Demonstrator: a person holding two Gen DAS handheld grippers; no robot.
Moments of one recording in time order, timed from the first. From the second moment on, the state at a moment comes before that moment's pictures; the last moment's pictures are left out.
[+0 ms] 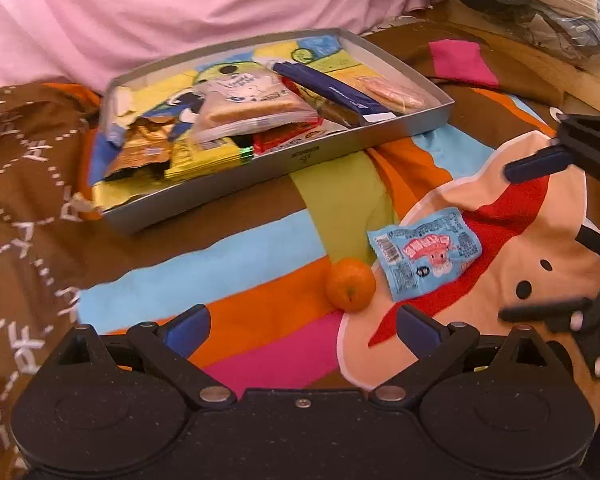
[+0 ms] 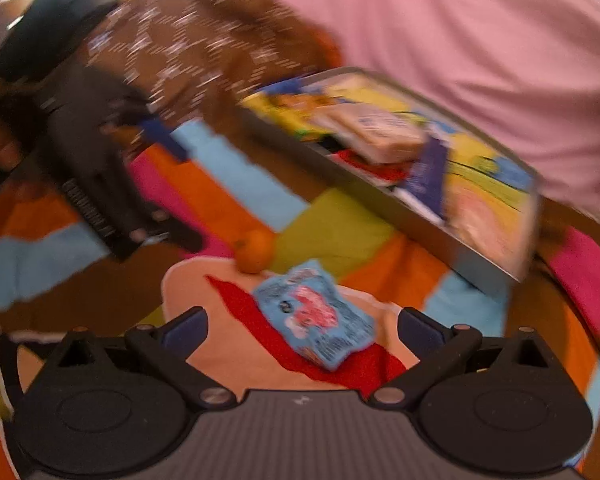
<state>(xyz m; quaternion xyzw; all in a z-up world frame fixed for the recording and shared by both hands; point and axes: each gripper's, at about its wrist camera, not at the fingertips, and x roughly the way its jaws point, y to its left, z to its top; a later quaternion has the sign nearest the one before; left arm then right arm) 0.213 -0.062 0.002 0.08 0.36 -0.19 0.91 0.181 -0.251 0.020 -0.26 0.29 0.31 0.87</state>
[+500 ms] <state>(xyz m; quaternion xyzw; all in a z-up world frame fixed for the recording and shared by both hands) 0.258 -0.078 -0.020 0.06 0.37 -0.23 0.90 0.238 -0.232 -0.023 -0.33 0.33 0.33 0.82</state>
